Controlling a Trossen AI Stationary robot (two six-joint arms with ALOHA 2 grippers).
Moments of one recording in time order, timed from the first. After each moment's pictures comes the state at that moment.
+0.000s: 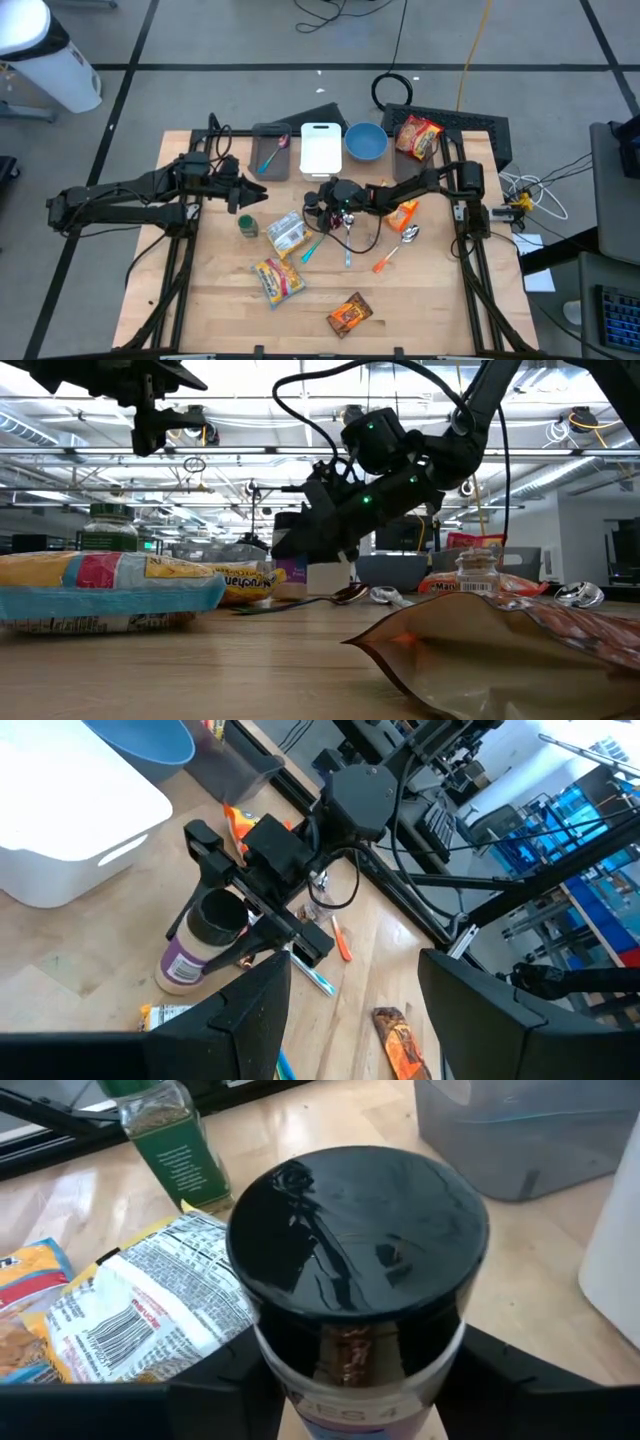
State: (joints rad) left arm 0.25 0.70 0.60 -0.19 0.25 -0.69; right arm -0.13 2.00 0.96 0.61 -0.01 0.25
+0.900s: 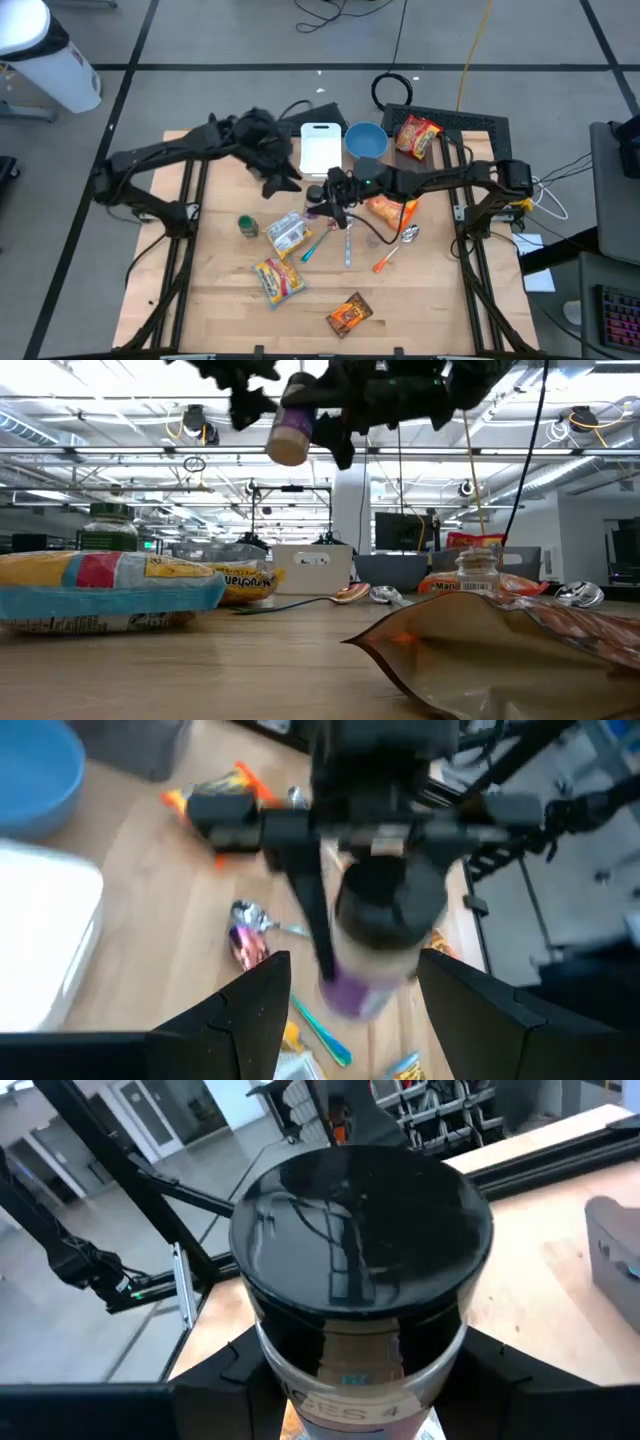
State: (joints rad) left arm 0.37 1.39 1.34 -0.67 0.58 -0.09; right arm -0.13 1.64 1.04 0.40 -0.35 0.34
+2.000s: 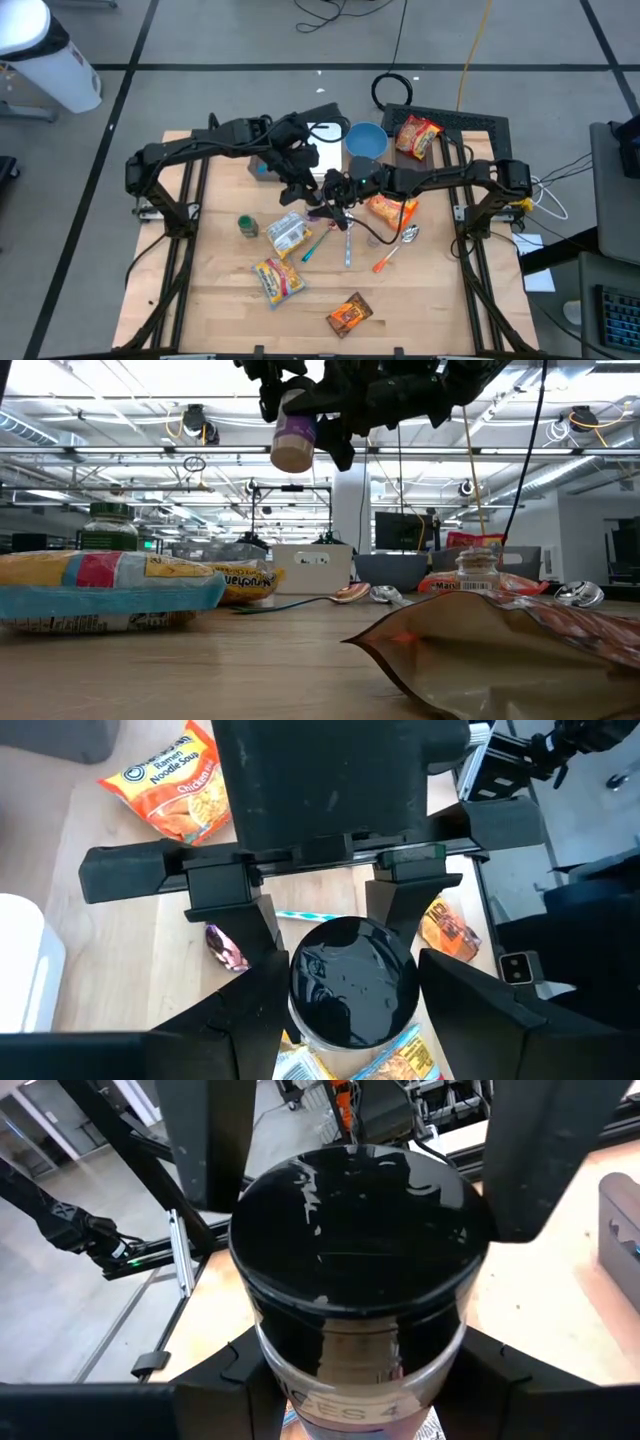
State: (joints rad) left arm 0.25 1.65 1.68 -0.97 0.57 -0.01; right arm -0.15 1.64 1.08 0.30 -0.37 0.29
